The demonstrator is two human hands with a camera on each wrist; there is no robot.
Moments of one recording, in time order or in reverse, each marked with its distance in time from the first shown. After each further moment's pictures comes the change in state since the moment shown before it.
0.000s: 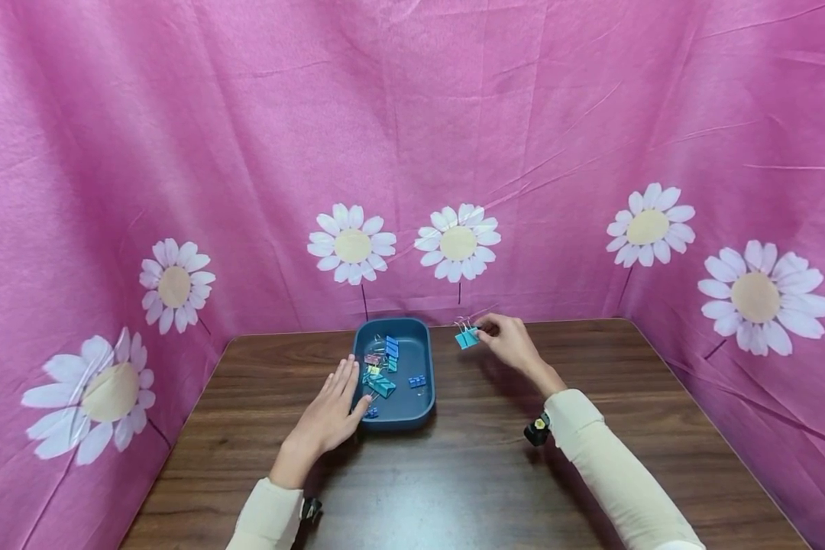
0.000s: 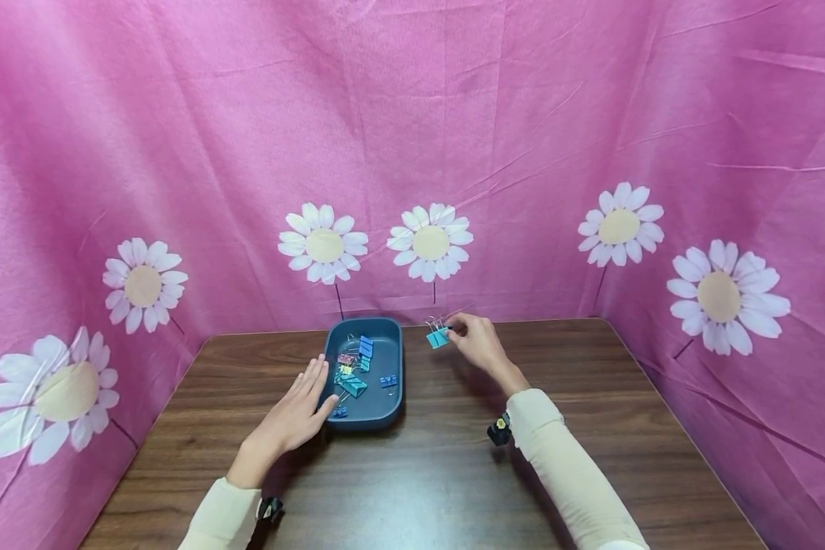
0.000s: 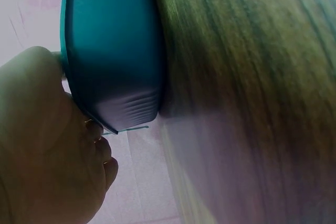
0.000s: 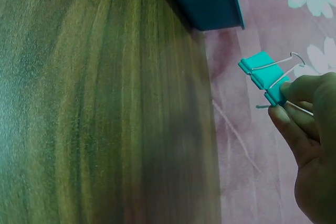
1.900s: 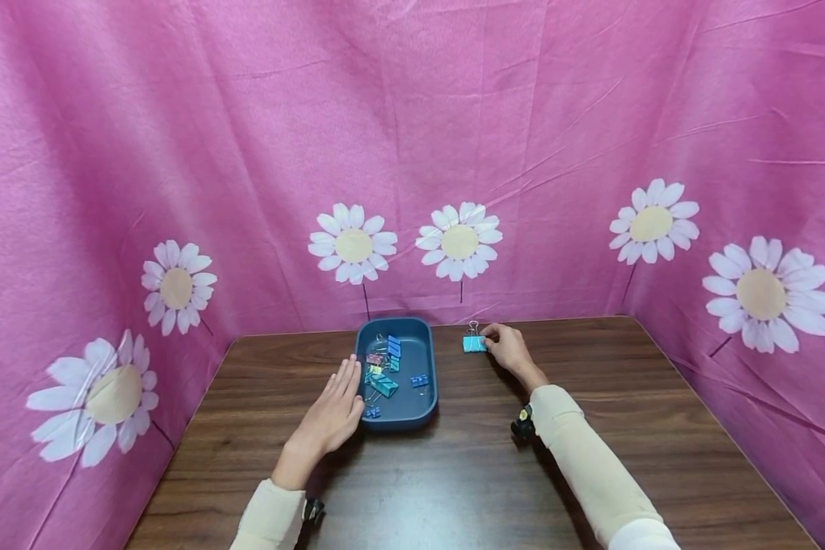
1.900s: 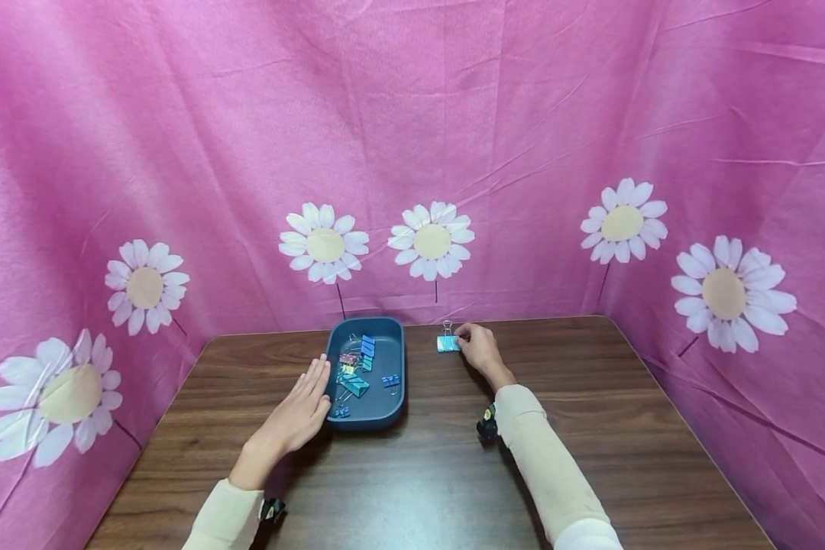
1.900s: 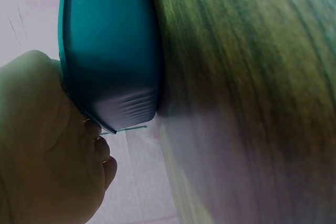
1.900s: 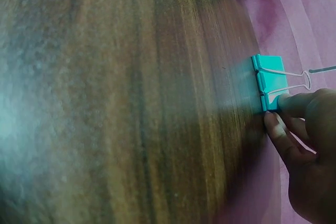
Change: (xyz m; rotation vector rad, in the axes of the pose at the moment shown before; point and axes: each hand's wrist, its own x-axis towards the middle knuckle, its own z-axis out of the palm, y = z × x) left_hand -0.001 -0.001 0.001 -0.007 0.034 0.016; right_hand 0.002 0.043 0.036 -0.025 -0.053 0.272
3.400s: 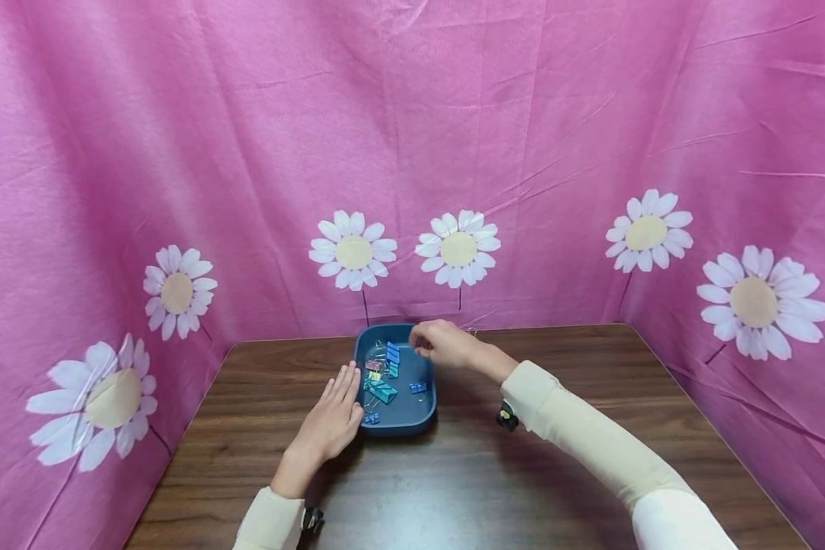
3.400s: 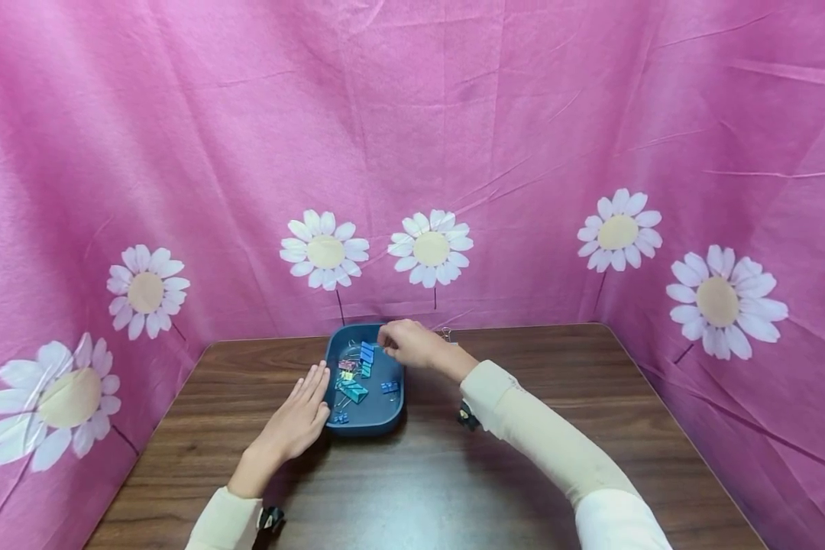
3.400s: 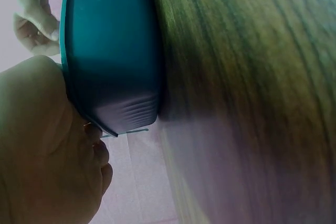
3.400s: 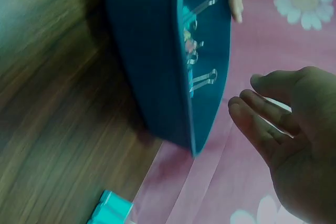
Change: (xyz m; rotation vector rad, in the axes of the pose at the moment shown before) left_hand -0.003 0.001 0.002 0.025 0.062 0.026; right_hand -0.006 -0.153 -0.003 -0.273 -0.350 -0.608
